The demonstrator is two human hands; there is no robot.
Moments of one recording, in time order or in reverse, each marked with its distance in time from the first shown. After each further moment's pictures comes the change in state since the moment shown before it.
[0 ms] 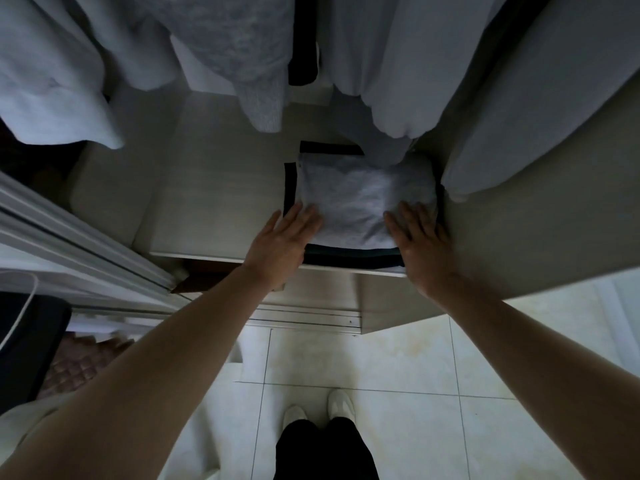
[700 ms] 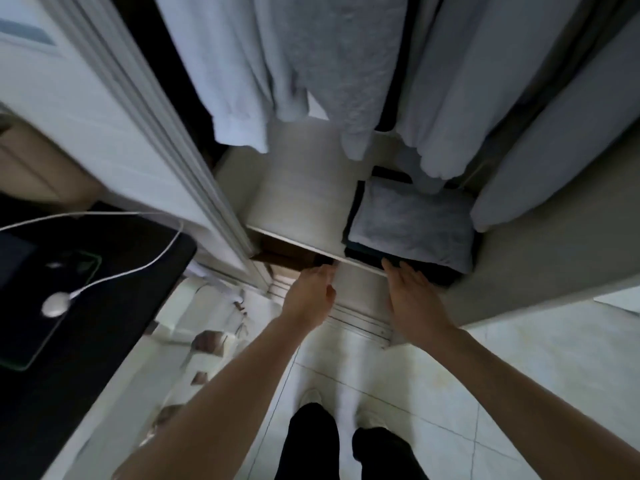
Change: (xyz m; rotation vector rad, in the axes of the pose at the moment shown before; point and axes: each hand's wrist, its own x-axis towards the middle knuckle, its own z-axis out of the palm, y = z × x) left_hand -0.130 0.086 -0.085 -0.648 0.037 -0.665; right_hand -0.096 -0.075 -0.085 0.301 -0.009 -0.276
